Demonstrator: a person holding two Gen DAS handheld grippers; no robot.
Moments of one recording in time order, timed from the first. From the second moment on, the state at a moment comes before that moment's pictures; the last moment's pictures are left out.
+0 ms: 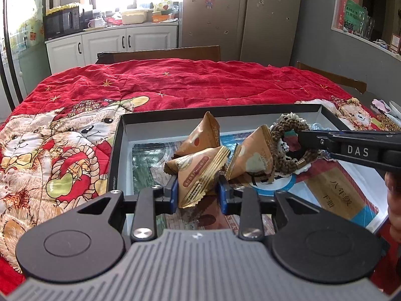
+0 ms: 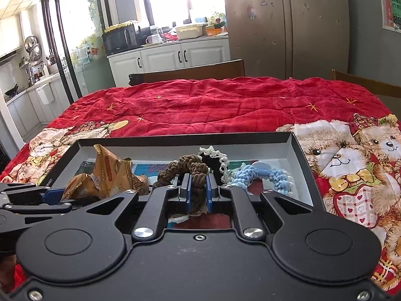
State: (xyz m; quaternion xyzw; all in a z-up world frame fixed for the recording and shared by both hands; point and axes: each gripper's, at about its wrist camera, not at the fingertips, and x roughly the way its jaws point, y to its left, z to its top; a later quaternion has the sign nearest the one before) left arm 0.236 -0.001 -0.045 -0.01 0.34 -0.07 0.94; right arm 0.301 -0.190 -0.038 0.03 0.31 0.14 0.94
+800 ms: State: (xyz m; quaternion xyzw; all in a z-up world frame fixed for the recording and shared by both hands) left arm 0.232 0.000 -0.044 -0.01 0.33 -0.07 0.94; right arm 0.305 -0.192 -0.042 0.02 0.32 0.13 0.94
